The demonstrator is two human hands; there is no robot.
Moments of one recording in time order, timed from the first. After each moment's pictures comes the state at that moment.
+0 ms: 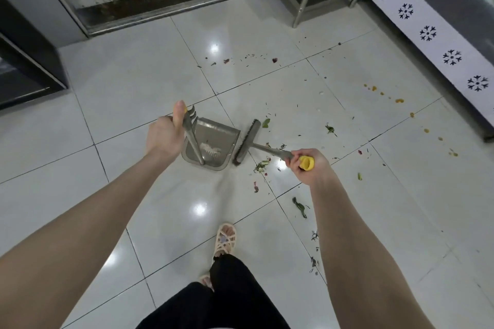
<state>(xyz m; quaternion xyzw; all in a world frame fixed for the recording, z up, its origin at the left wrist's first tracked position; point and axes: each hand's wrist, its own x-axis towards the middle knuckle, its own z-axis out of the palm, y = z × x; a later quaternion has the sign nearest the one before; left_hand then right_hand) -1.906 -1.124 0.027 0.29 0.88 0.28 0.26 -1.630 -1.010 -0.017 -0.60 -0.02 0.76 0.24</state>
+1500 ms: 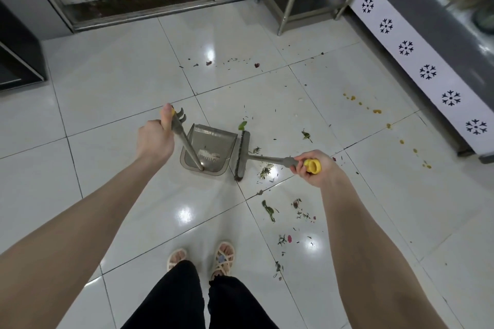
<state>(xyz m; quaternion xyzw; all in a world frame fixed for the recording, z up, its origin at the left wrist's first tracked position) -1.756 -1.102 0.039 0.23 0.89 0.30 0.25 -1.457 -0.946 0.003 -0.65 -0.16 0.73 0.12</state>
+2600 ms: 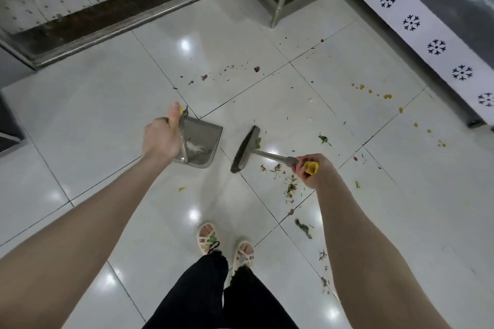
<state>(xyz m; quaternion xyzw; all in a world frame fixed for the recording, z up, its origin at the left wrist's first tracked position) -2.039 -0.887 -0.001 0.32 0.86 0.26 0.30 -1.730 -0.812 -0.029 -0.70 0.04 0.67 0.22</state>
